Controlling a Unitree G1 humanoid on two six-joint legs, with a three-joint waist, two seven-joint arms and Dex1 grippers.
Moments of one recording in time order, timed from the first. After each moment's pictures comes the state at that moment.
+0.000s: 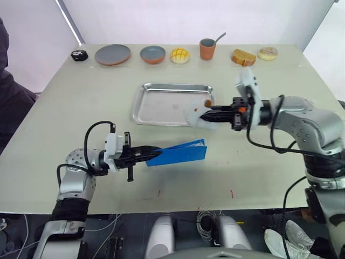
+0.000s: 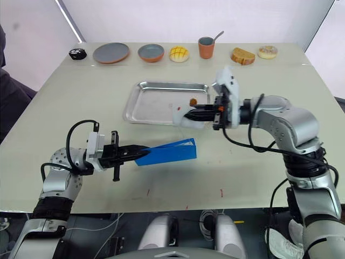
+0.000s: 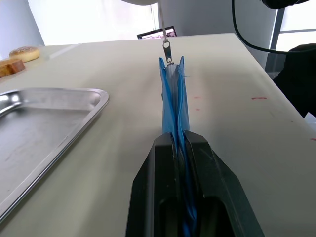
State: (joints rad) left arm -0.25 0.63 0.07 0.24 -0.50 -0.19 -1.48; right arm -0.80 -0.53 0.15 -0.20 0.65 0.89 0.97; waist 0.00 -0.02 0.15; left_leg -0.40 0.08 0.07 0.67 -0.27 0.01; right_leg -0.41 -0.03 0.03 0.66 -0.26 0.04
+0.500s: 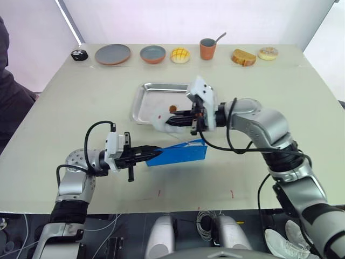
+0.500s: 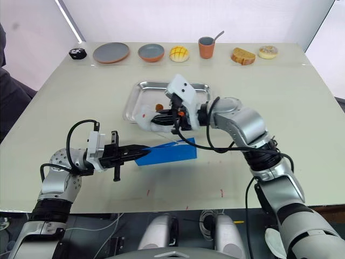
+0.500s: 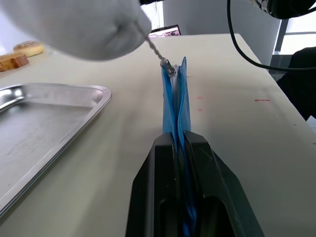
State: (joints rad) left arm -0.23 0.63 0.07 0.19 -0.50 -0.14 -1.44; right arm -0.90 -0.25 0.33 -0.03 0.44 0.79 0.86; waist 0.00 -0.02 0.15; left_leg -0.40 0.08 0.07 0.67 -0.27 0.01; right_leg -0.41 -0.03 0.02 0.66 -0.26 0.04
